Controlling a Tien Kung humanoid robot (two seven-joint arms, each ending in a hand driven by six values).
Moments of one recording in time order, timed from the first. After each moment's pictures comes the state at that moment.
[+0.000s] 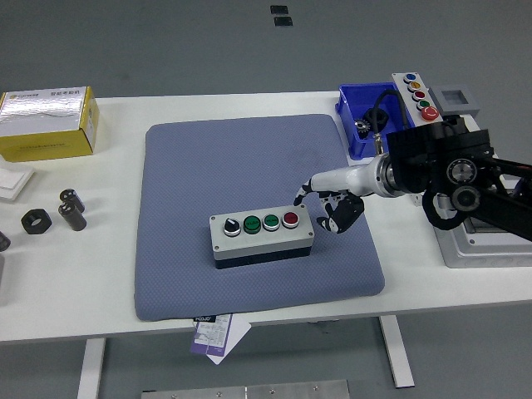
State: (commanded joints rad) left arm -0.08 0.33 -0.49 -0.21 0.28 0.23 0.24; right arm 1.00 -0.63 0.50 1.69 -1.18 0.58 -0.65
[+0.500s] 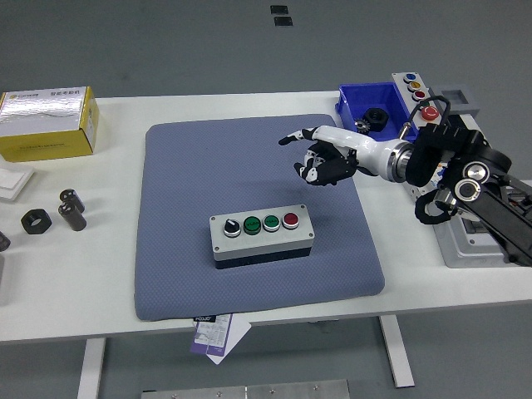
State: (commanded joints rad) left arm -0.07 0.32 -0.47 -0.21 0.26 0.22 0.24; right arm 0.63 -0.40 0.89 1.40 -1.05 0.19 -0.32
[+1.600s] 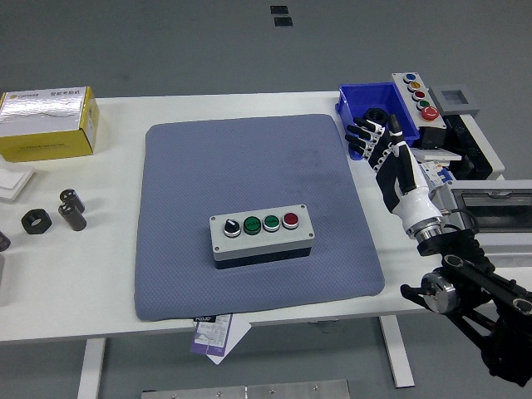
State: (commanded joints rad) left arm -0.07 0.31 -0.45 -0.21 0.25 0.18 0.24; right arm 0.34 -0.40 0.77 1.34 -0.62 -0.29 0.47
